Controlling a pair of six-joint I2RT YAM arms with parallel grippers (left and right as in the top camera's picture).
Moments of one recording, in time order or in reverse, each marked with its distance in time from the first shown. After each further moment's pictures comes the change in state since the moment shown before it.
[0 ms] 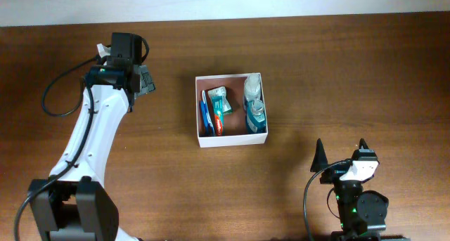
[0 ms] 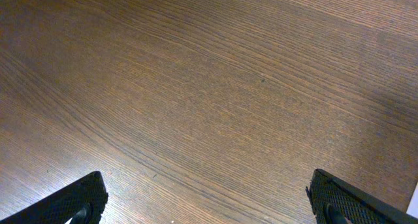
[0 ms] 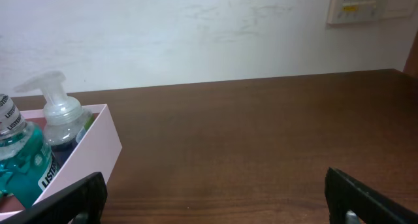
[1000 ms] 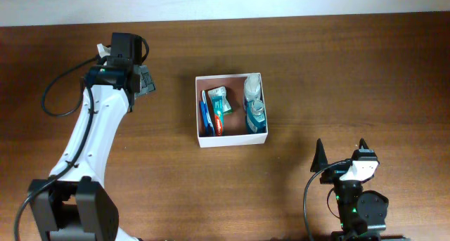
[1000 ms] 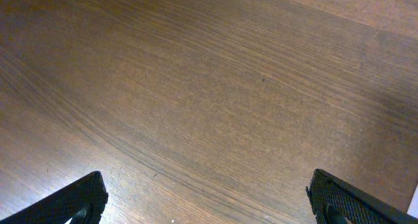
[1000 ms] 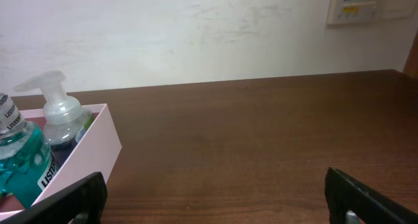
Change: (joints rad) left arm 0.000 -0.002 -0.005 0.000 0.000 0.000; right arm 0.000 0.000 0.000 0.000 0.000 -0.003
